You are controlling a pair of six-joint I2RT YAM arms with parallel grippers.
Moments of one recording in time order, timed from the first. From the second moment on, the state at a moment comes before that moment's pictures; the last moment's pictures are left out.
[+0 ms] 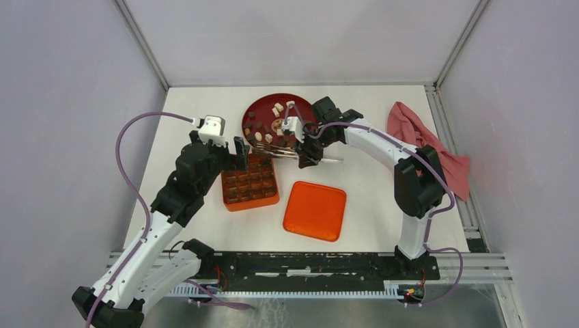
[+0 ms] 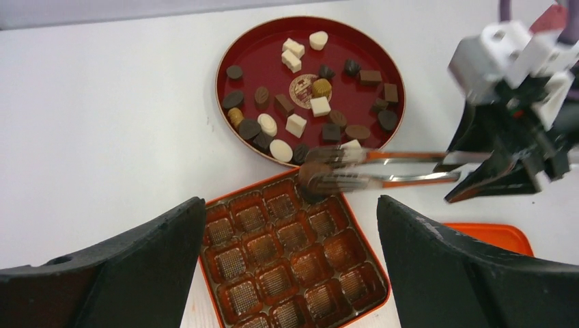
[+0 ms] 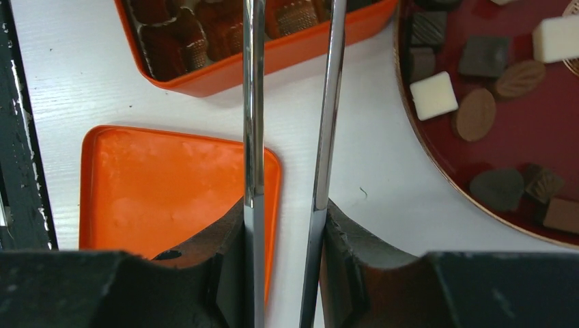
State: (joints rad) left arm -0.48 0.77 0.80 -0.30 -0.23 -0.13; right arm 0.56 1.90 1.55 -0.72 -0.64 -0.65
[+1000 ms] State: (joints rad) left arm -0.48 0.64 0.74 -0.28 -0.37 -0.09; right arm 0.72 2.07 1.74 -0.73 -0.34 -0.66
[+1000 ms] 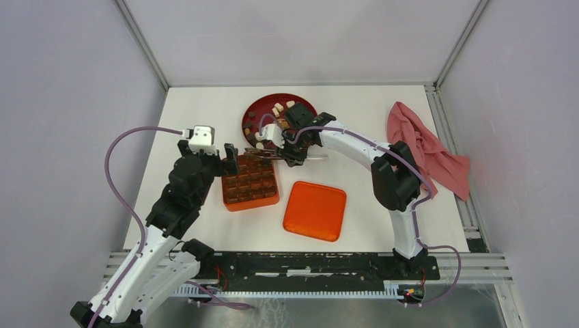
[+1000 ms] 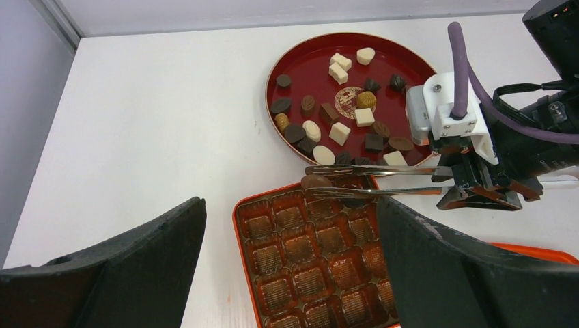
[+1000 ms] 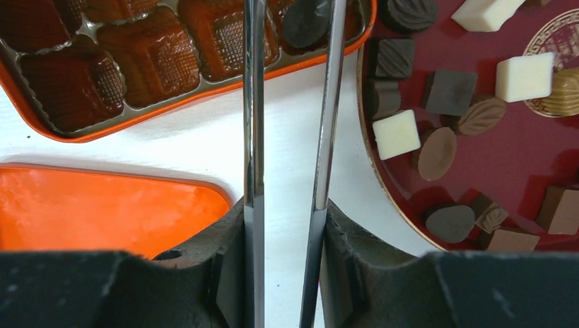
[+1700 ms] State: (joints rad) left arm -0.48 0.66 0.74 -0.28 -0.37 -0.08; right arm 0.72 2.07 1.65 -0.73 -0.34 -0.66
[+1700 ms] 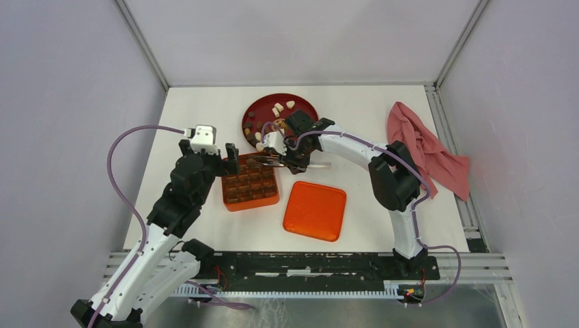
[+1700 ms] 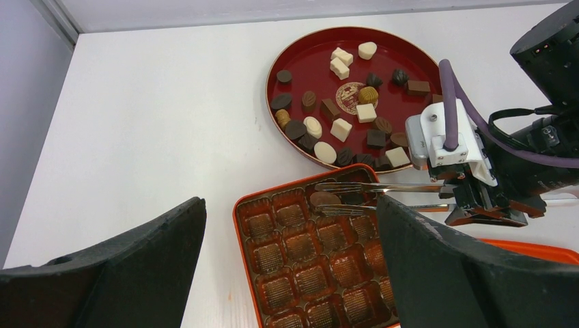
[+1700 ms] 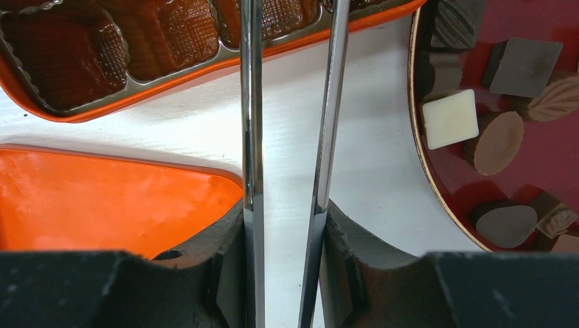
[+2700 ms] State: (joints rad) left arm -0.48 0.66 0.74 -0.28 -0.37 -0.07; right arm 0.72 2.07 1.69 -0.73 -0.36 -0.65
